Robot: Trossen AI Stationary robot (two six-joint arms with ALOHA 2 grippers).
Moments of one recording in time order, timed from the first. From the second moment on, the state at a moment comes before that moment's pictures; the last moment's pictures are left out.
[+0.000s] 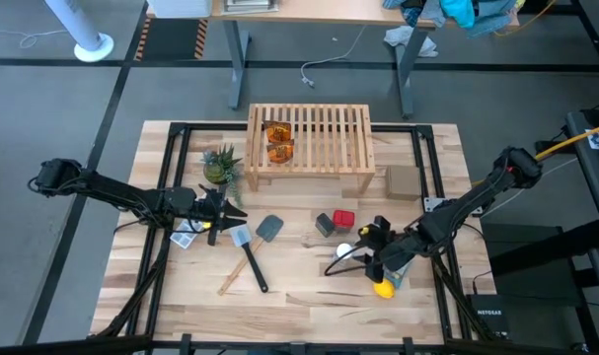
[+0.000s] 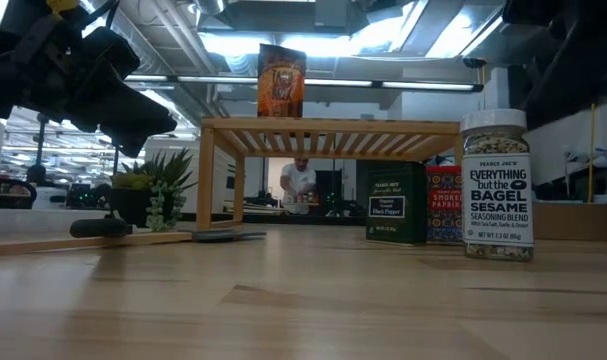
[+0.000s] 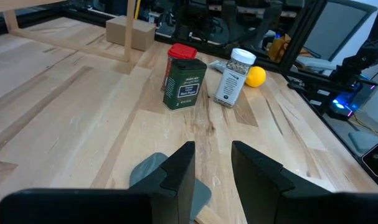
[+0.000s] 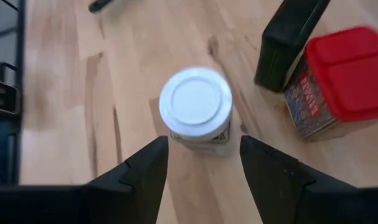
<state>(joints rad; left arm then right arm) -0.09 0.83 0.04 0.59 -0.04 -0.26 0.60 1.25 0.73 -0.41 0.36 0.83</state>
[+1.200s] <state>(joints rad) -0.09 0.83 0.04 0.59 -0.04 -0.29 0.59 1.45 0.73 -0.29 0.42 0.83</state>
